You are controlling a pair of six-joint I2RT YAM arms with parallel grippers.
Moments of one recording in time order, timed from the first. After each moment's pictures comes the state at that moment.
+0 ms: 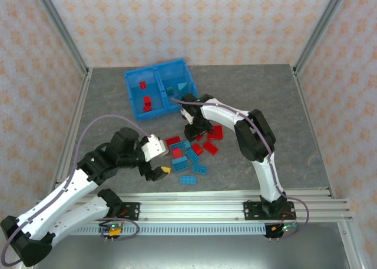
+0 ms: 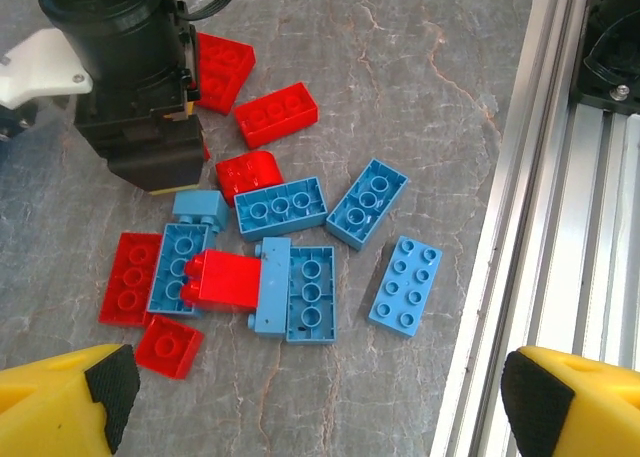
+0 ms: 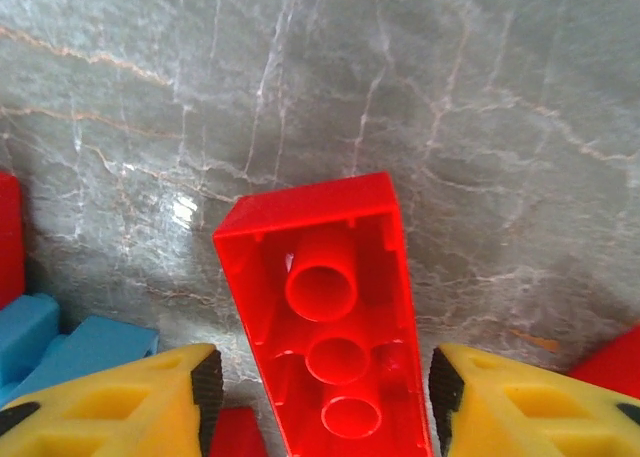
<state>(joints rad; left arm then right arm) -0.63 0.76 0.75 -0.73 0.36 0.34 0.68 2.17 1.70 -1.03 -0.08 0.09</state>
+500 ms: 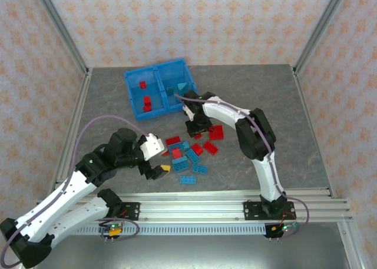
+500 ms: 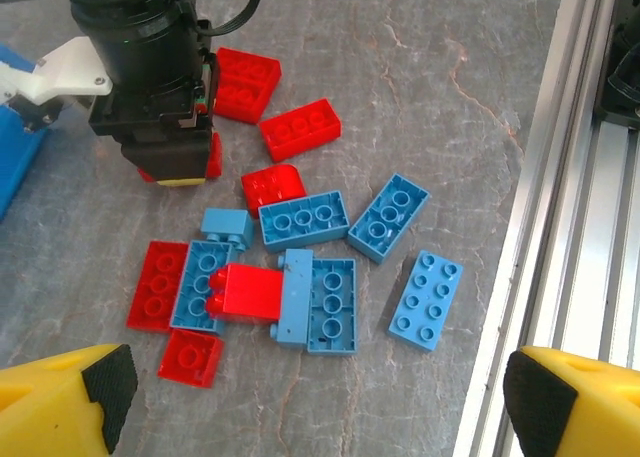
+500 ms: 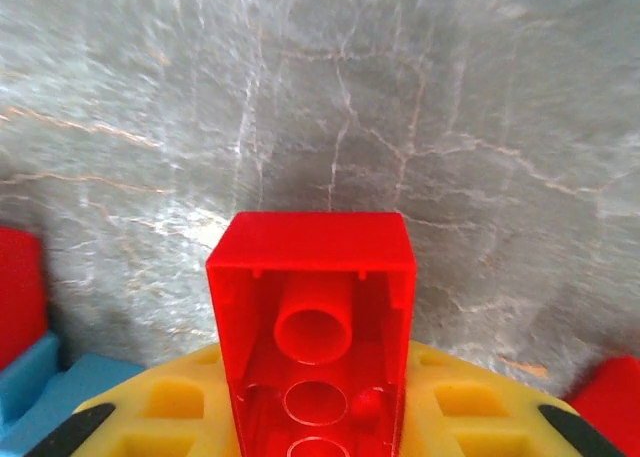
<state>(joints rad) -0.63 0.72 0.74 -0.70 0.32 0.32 0.65 2.15 1.71 -0.99 -0.11 0.16</state>
